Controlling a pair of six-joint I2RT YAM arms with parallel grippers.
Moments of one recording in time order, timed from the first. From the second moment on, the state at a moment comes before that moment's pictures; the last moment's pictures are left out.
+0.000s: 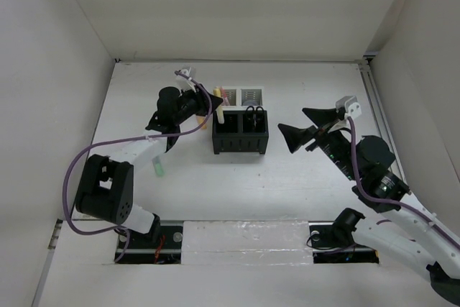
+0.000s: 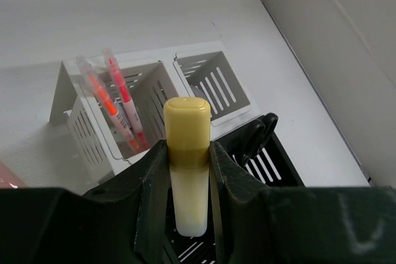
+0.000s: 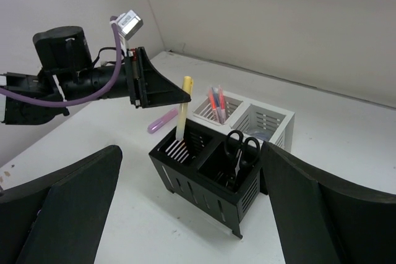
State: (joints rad) left arm -0.32 1.46 0.83 0.47 0.39 -0.52; right arm 0.77 0.63 0.80 -0.01 0.13 0.16
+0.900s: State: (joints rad) left arm -0.44 1.50 0.83 0.38 0.22 -0.44; right arm 0.77 0.62 0.80 -0.01 0.07 0.14
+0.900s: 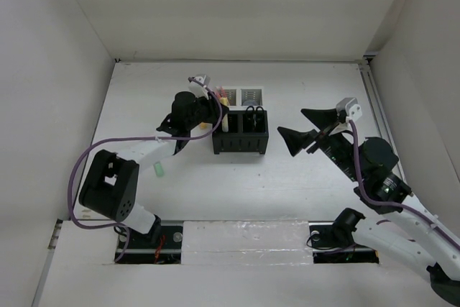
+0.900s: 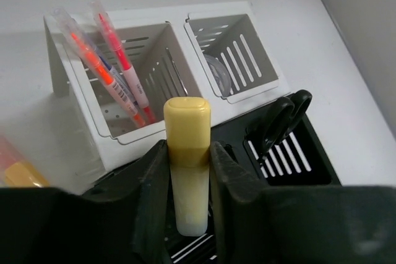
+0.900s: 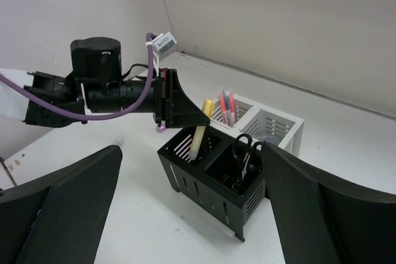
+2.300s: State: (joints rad) left arm -0.19 2.10 1.59 -0.60 -0.30 -0.45; right arm 0.76 0.75 0.80 -0.01 -0.04 0.15
